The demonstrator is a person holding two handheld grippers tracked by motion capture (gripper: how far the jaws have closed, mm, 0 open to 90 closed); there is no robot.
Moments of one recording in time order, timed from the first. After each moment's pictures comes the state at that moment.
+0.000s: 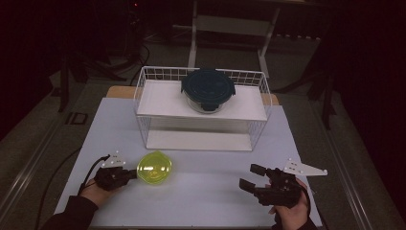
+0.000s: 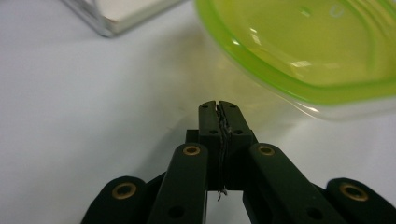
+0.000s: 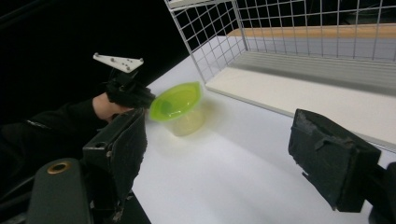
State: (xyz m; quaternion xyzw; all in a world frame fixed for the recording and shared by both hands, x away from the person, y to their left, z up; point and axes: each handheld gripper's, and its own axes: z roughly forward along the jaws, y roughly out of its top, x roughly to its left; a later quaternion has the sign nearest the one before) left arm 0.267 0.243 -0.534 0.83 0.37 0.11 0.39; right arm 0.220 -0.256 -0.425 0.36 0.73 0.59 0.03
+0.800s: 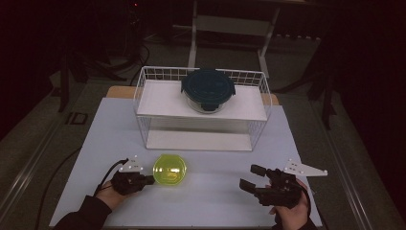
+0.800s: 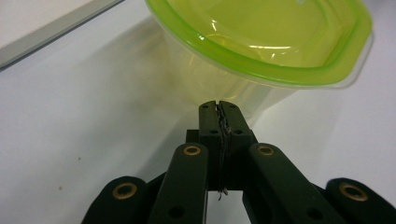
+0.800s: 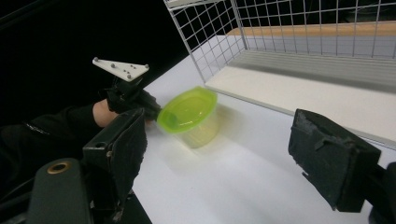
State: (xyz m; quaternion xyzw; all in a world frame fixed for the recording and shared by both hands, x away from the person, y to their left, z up) left arm 0.262 0.195 -0.534 0.86 0.32 0.07 0.39; right arm 0.220 -0.257 -0.426 0.36 0.73 0.58 0.03
